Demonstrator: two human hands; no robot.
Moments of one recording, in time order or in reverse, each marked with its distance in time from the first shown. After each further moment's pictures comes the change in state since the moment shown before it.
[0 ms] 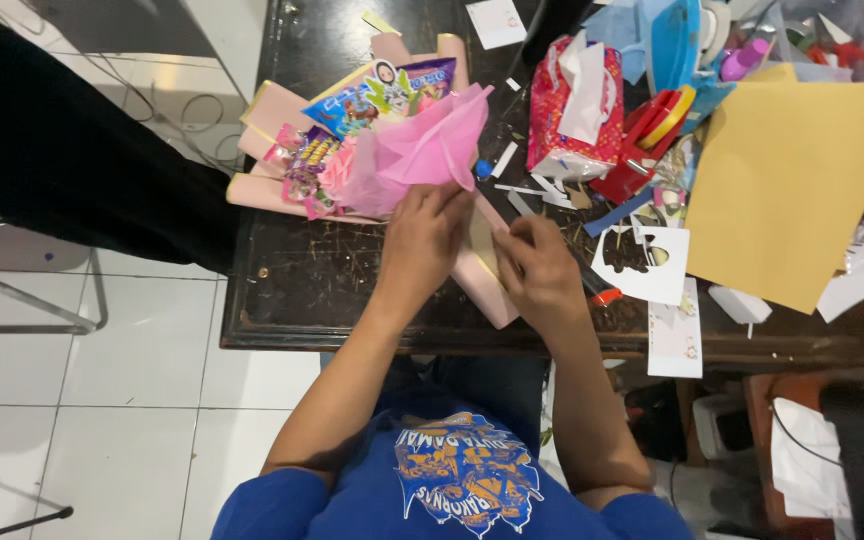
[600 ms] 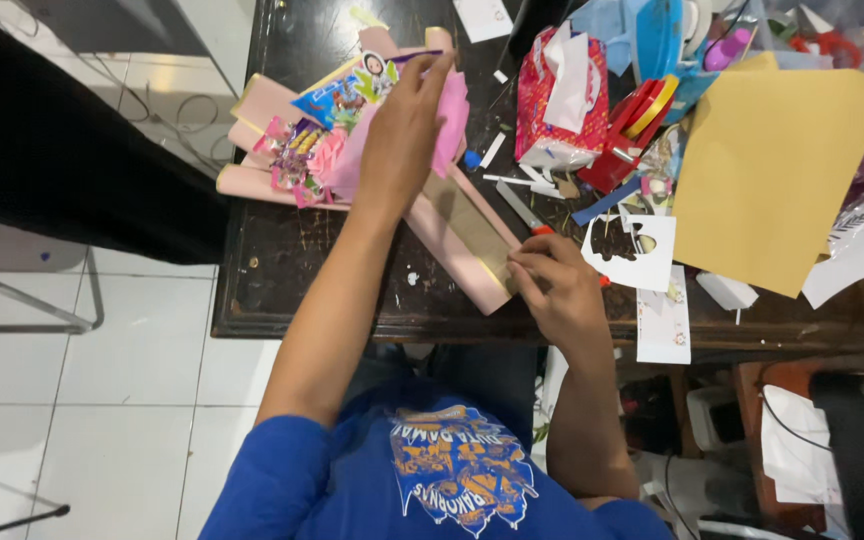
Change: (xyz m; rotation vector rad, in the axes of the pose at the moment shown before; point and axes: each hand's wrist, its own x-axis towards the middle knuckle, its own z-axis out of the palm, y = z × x) left_hand 0.108 -0.018 -0.018 -0.025 -0.016 -0.043; right_hand -0.028 -0.008 -0.051 0.339 -0.045 0.178
